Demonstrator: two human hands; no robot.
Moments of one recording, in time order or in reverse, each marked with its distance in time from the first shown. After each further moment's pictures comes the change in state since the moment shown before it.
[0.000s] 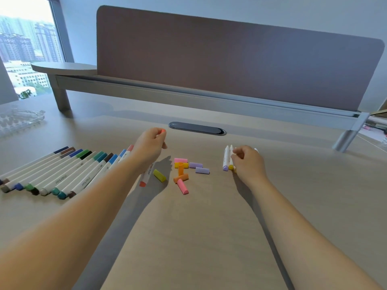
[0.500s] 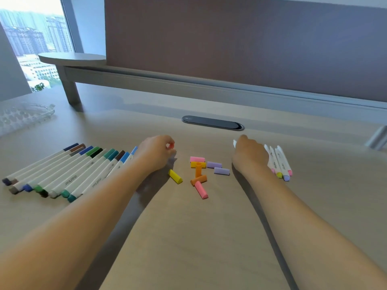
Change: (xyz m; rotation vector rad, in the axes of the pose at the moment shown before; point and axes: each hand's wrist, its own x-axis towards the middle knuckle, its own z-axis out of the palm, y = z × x) left_hand 0.022 -0.035 -0.010 0.701 -0.108 0.060; right_hand 0.039 -0.023 0.048 -0.593 -0.056 -0.029
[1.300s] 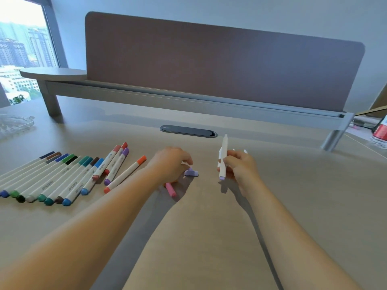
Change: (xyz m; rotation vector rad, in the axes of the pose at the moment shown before) left_hand -0.029 0.079 0.009 0.187 -0.123 0.321; right_hand -0.049 0.055 -0.028 1.283 -0.174 0.197
